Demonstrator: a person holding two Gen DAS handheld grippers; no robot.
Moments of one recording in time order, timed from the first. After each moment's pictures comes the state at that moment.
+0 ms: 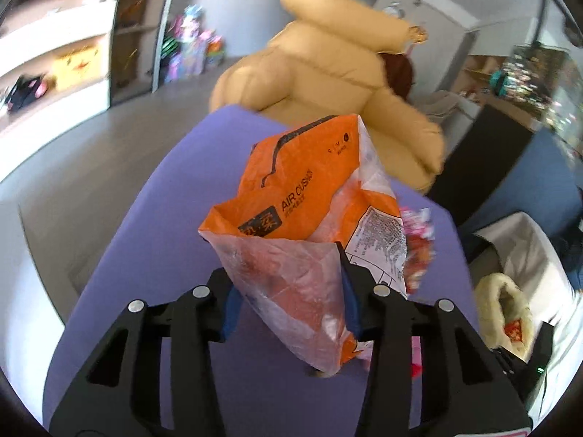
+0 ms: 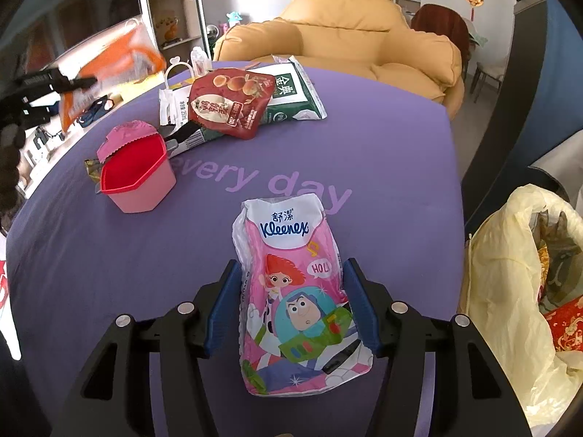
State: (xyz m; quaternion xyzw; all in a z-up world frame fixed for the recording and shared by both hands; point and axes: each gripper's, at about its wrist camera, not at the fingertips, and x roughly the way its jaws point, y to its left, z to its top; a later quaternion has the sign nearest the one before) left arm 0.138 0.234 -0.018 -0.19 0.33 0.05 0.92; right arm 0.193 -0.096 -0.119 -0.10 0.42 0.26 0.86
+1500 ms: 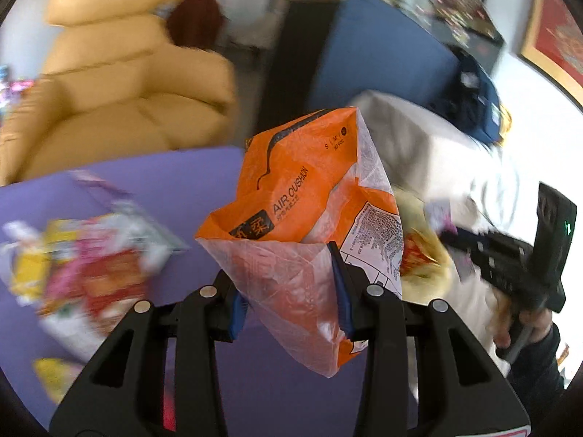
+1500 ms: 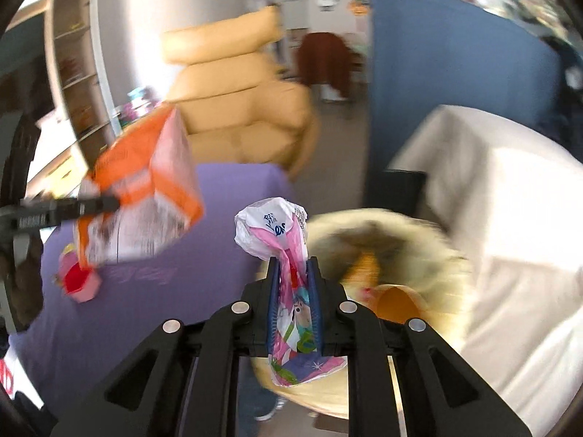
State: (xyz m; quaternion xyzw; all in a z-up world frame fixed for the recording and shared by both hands) left arm 0.230 -0.030 -0.006 -0.03 0.39 -0.28 0.88; right arm 0.188 -0.281 -0.007 0.01 0.35 0.07 0.93
